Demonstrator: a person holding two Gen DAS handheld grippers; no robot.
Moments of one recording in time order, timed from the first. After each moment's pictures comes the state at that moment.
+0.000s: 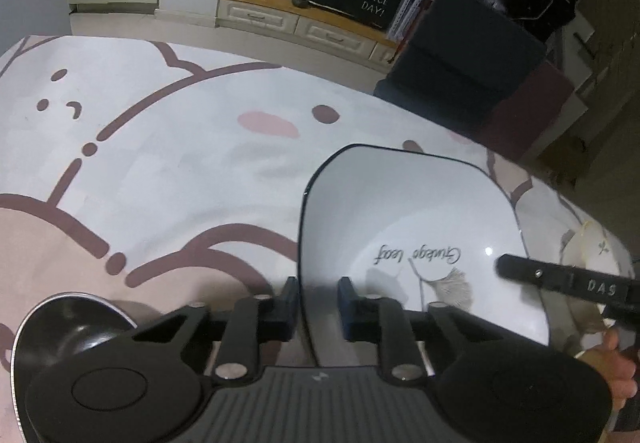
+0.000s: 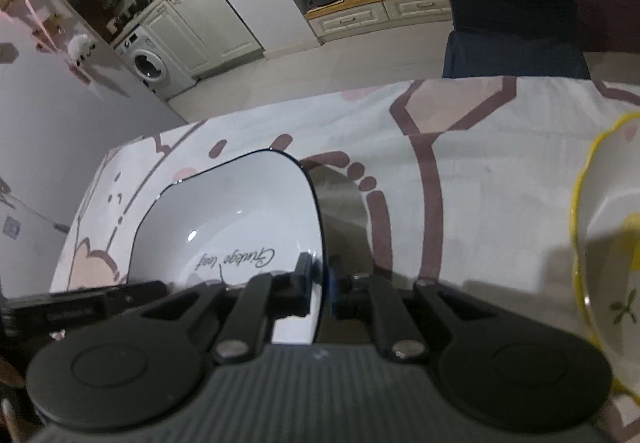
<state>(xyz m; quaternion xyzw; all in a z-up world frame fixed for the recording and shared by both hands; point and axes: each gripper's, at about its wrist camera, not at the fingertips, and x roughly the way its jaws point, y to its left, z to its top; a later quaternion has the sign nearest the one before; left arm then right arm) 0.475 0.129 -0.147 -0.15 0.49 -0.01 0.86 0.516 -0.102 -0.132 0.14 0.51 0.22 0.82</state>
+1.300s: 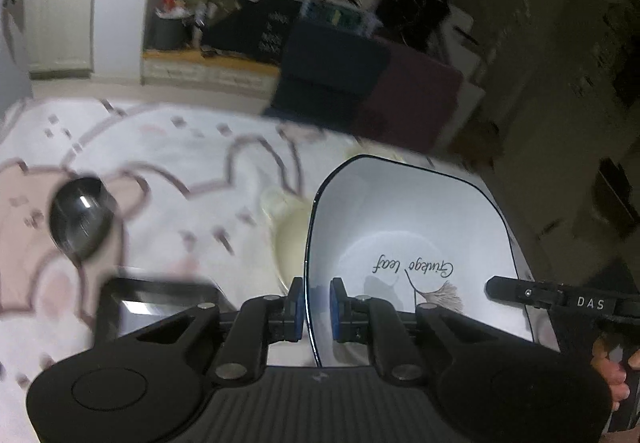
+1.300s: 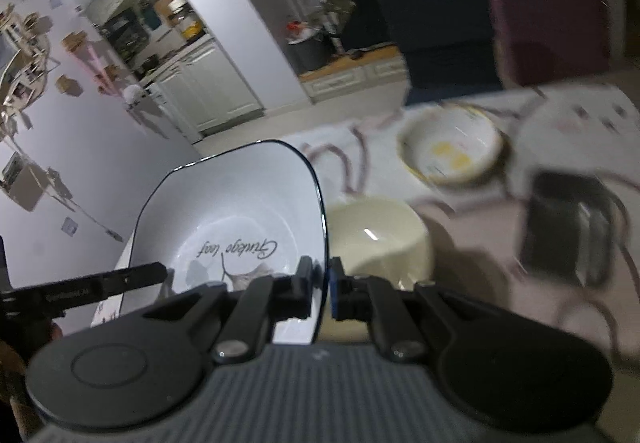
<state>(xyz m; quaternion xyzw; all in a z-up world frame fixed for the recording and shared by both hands) 0.214 -0.023 0.001 -0.12 0.43 -0.12 0.89 0.234 -0.249 0.008 0.17 0.43 0.18 0.87</state>
